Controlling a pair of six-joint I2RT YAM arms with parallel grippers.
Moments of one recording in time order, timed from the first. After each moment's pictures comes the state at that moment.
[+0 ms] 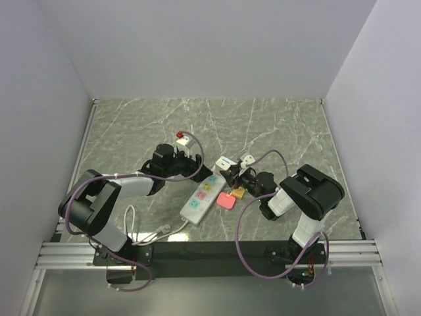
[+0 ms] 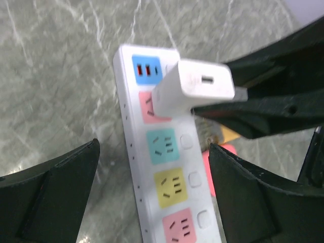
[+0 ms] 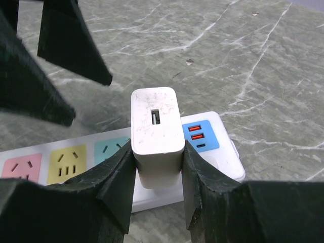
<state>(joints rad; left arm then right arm) -0.53 1.56 0.61 0.55 0.45 -0.33 0.62 1.75 0.28 1.40 -0.15 0.01</state>
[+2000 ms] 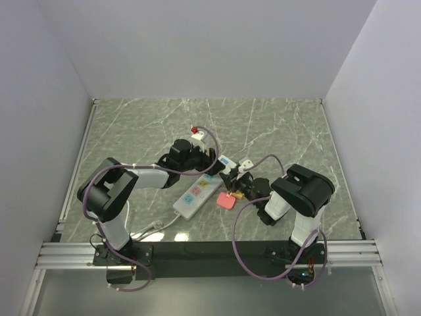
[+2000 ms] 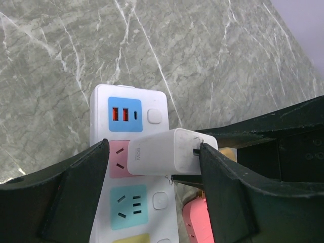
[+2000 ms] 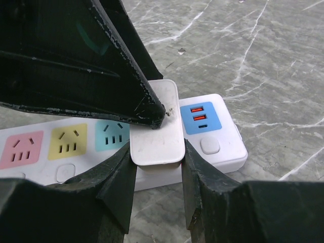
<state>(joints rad) -0.63 1.75 0.81 0.57 0.34 -0.39 0.70 1.83 0.24 1.50 0.03 0.04</state>
